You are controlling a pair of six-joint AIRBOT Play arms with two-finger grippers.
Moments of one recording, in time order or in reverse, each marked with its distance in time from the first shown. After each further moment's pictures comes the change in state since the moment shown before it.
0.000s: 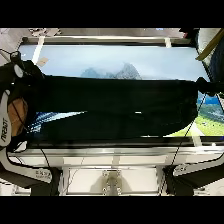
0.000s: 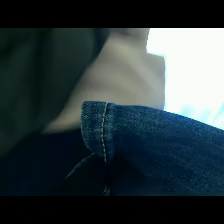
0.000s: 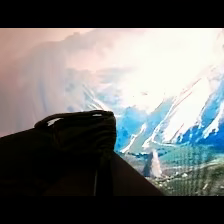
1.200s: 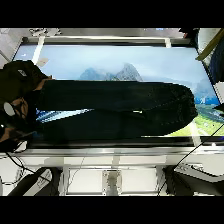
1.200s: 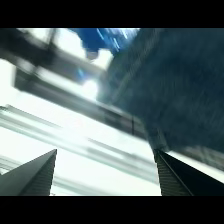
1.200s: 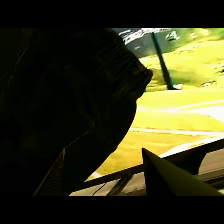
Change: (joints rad) left arm 0.126 0.617 -0.751 -0.027 -0.564 0.097; right arm -0.414 0.396 -0.180 -0.048 0.664 -0.145
